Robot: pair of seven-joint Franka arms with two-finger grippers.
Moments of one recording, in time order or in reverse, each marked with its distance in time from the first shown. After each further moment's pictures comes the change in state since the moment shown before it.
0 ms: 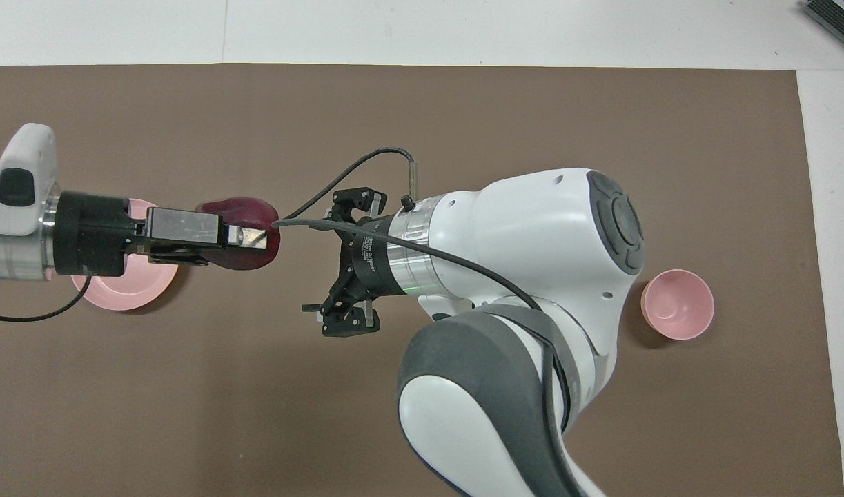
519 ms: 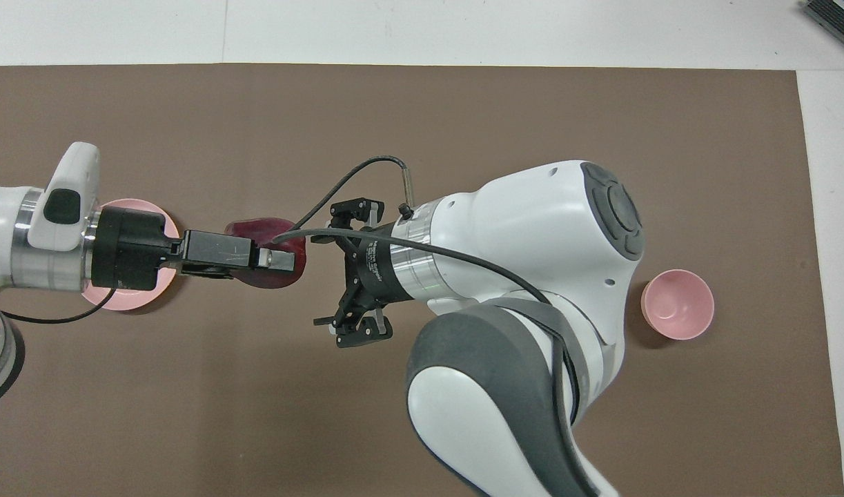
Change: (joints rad) left arm -0.039 -0.002 0.001 -0.036 0.000 -0.001 0.043; right arm -0.008 0.000 -0.007 0.002 0.000 -0.073 -0.096
